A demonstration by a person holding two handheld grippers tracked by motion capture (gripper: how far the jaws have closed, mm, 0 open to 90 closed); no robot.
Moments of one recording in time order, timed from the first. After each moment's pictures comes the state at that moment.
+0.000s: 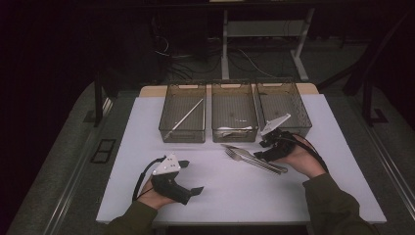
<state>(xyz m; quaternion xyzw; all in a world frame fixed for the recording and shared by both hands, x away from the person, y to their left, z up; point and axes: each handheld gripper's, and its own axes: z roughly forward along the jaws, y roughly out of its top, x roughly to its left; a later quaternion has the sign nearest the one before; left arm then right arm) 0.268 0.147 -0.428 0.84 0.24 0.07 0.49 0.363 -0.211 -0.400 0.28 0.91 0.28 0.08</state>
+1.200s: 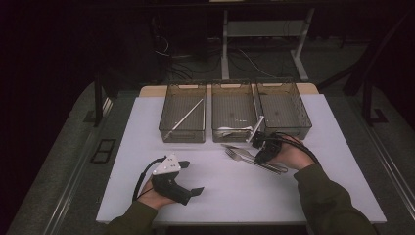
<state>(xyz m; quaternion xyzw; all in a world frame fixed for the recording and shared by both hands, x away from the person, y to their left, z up) 0.268 0.147 -0.428 0.84 0.24 0.07 0.49 0.382 -0.179 -0.420 0.23 0.96 0.12 0.02</state>
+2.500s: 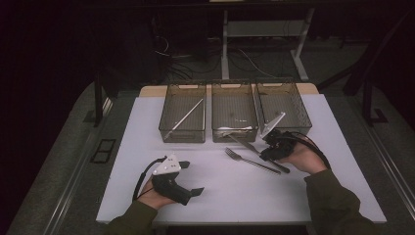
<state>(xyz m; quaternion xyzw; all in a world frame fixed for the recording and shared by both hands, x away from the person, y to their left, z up) 0.269 0.147 -0.429 0.84 0.24 0.07 0.49 0.367 -0.215 -0.399 0.25 0.94 0.22 0.03</state>
